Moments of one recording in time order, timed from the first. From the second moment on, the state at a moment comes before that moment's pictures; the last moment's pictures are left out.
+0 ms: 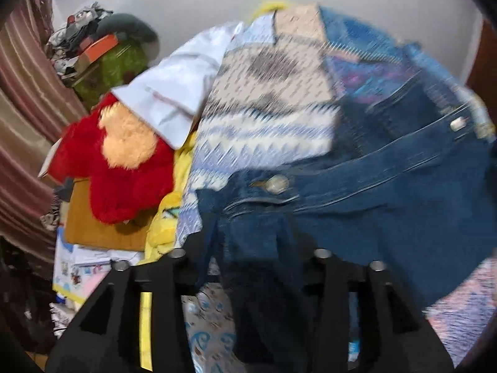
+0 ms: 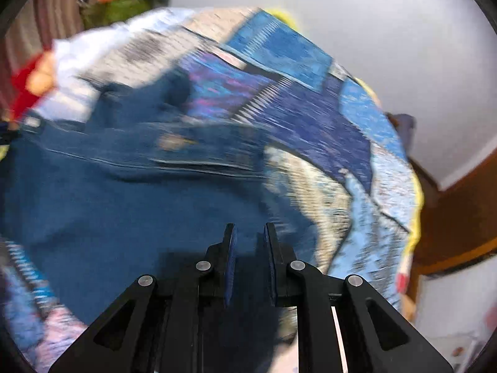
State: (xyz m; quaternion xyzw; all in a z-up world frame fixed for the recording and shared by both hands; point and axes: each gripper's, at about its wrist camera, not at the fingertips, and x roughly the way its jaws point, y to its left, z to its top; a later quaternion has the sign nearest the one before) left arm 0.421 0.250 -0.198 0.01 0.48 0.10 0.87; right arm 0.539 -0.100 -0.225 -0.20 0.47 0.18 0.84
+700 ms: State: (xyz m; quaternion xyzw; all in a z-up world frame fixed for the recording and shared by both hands) left arm 0.354 0.273 -0.268 -0.08 0.54 0.12 0.83; right arm 0.467 -0.041 -0.299 -0.38 0.41 0.16 0.81
